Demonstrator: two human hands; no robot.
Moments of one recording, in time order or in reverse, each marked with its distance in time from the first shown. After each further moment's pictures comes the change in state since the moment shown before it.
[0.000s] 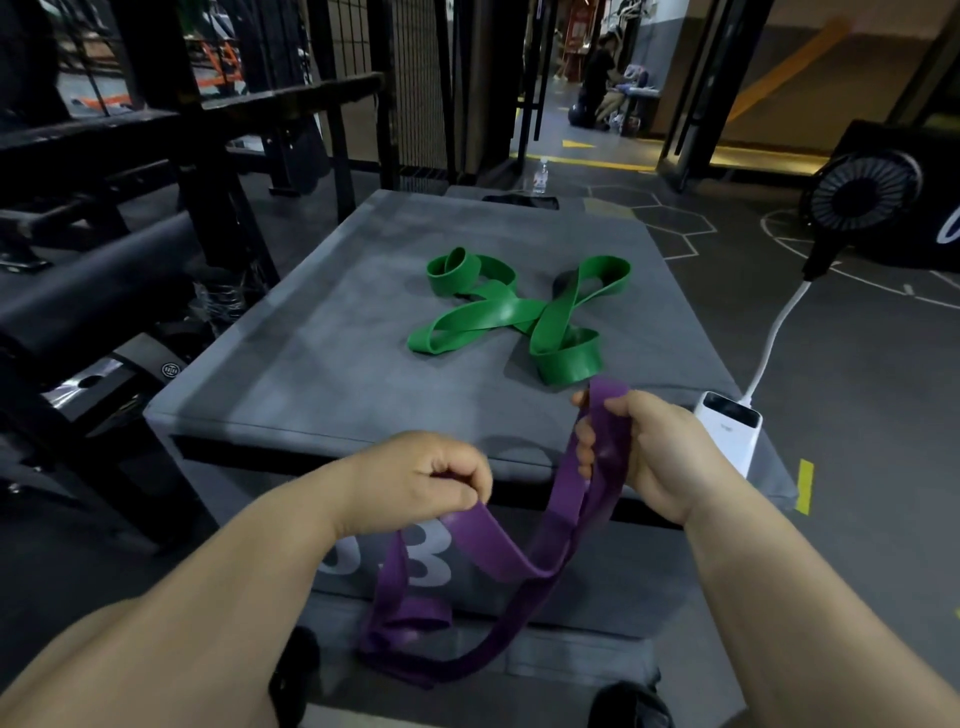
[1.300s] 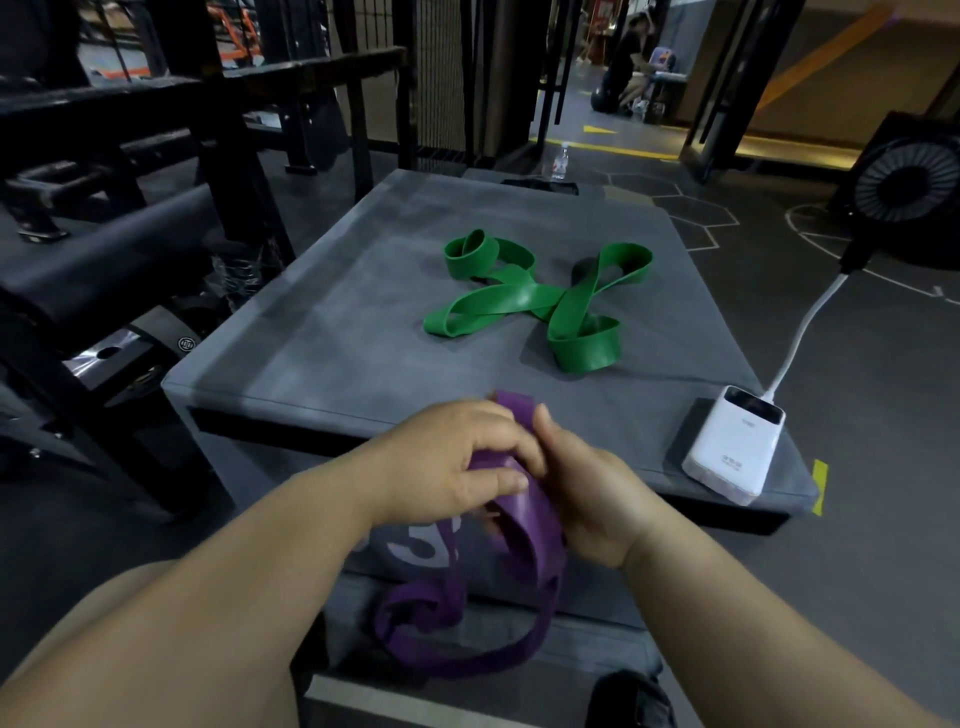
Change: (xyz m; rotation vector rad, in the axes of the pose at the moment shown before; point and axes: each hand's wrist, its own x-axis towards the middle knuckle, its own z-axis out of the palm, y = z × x) left_hand 0.004 0.009 0.010 0.181 0.203 0.214; right_hand -0.014 0.043 0.051 0.097 -0.420 0.248
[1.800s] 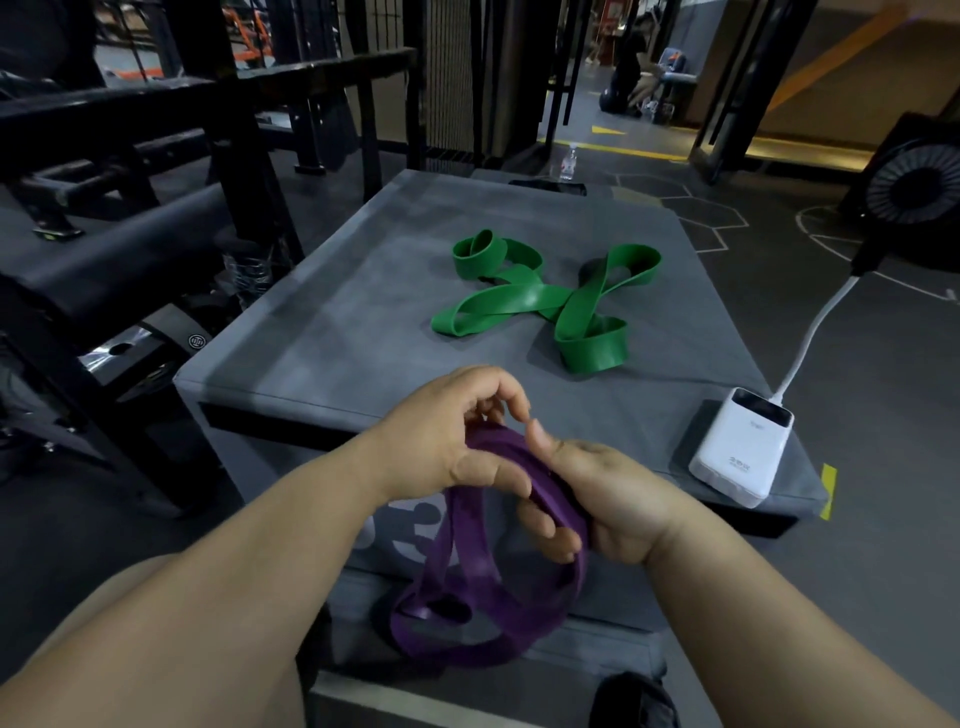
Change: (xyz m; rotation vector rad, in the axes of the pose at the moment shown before) left_hand 0.001 -0.010 -0.004 -0.266 0.135 -0.095; right_hand -0.012 -0.013 0.000 -0.287 -0.185 0.006
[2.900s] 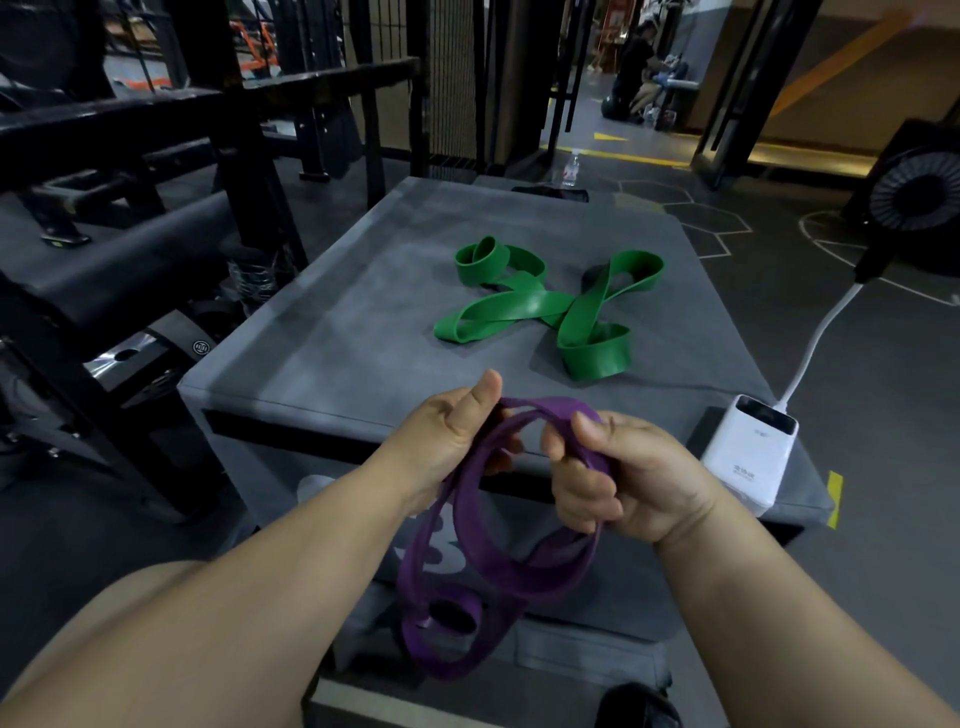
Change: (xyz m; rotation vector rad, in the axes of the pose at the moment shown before) left_hand 0.012 -0.012 0.025 -0.616 0.263 -0.358; right_hand 0.001 -0.006 -0.034 0.245 -0.288 -0.190
